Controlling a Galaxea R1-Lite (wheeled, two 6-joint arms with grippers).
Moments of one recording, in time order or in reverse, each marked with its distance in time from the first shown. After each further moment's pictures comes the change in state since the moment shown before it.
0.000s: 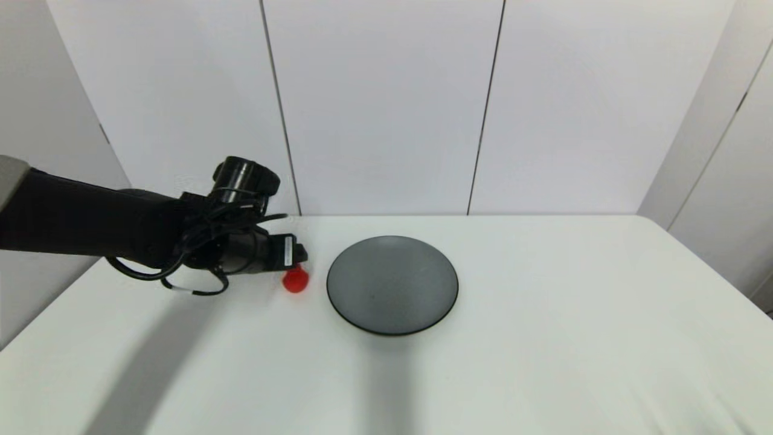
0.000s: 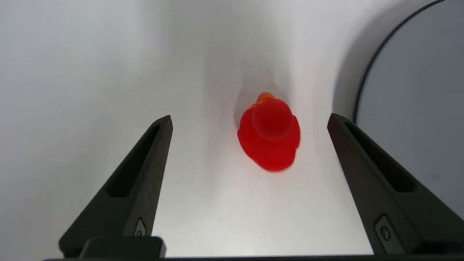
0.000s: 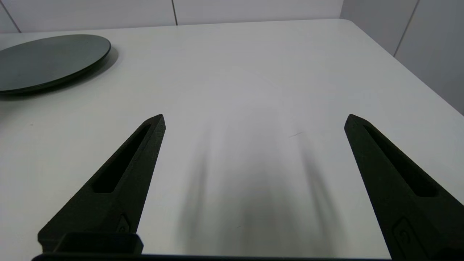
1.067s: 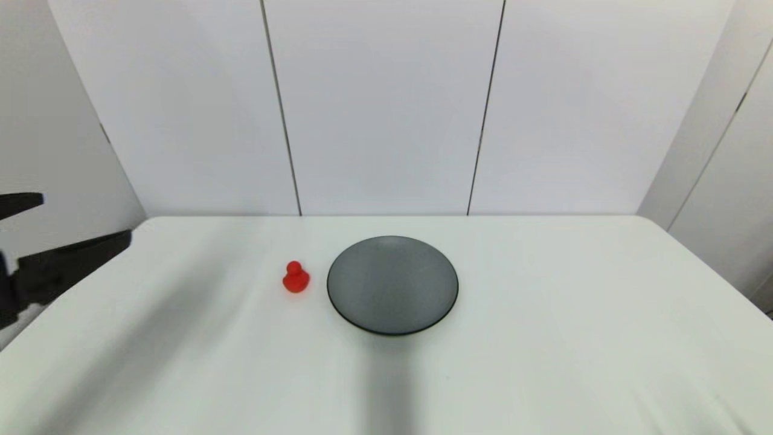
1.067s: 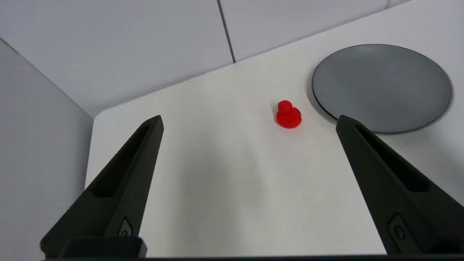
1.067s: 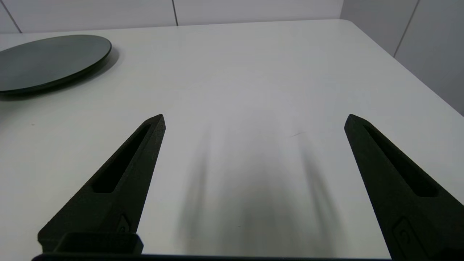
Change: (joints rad) left arm 0.097 -0.980 0.359 0.022 -0.150 0.558; right arm 0.000 0.000 0.000 0.000 0.000 0.000
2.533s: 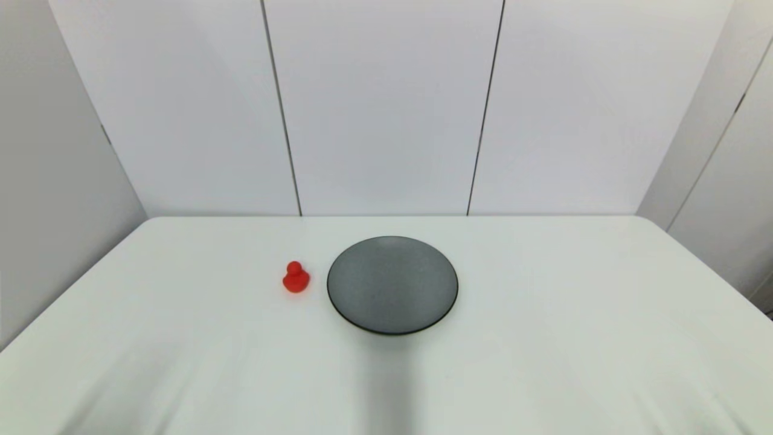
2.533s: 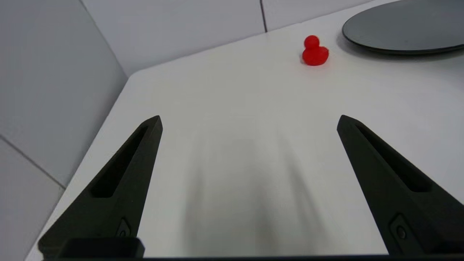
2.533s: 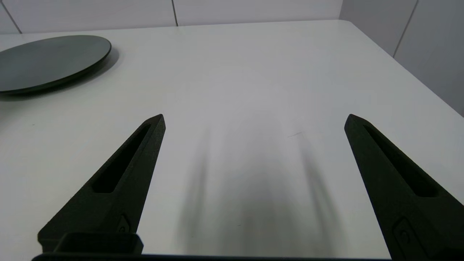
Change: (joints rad) left arm 0.319 -0.819 0.750 -0.156 -0.166 0.025; right arm 0.000 0.000 0.000 0.000 0.000 0.000
